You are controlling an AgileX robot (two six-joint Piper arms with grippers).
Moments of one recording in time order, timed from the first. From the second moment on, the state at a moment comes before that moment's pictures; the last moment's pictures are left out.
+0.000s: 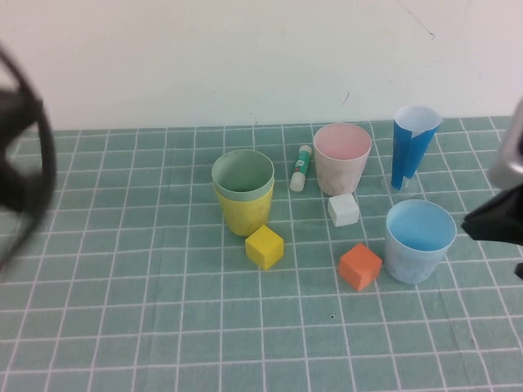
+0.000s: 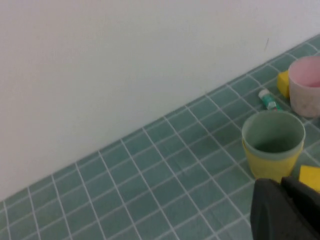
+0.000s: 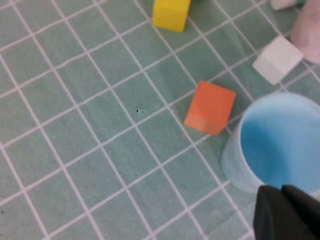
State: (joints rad) right arm 0.20 1.28 -1.03 0.54 0.91 -1.08; left arm -0.30 0.92 -1.13 -0.04 0.69 0.23
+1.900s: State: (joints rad) right arm 0.39 2.16 -2.13 0.17 0.91 -0.66; left arm -0.30 0.50 -0.37 0.06 0.20 0.19
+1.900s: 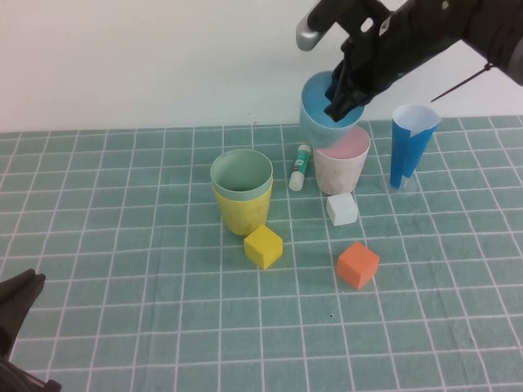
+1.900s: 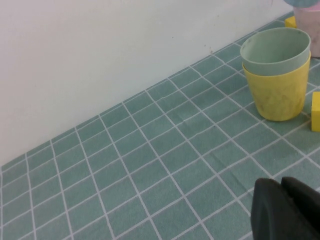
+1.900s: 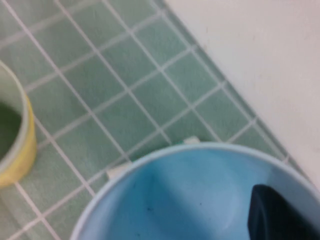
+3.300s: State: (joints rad) right arm 0.39 2.19 -2.25 0.26 1.17 -0.73; left arm -0.30 0.50 -0.37 0.06 0.19 0.19
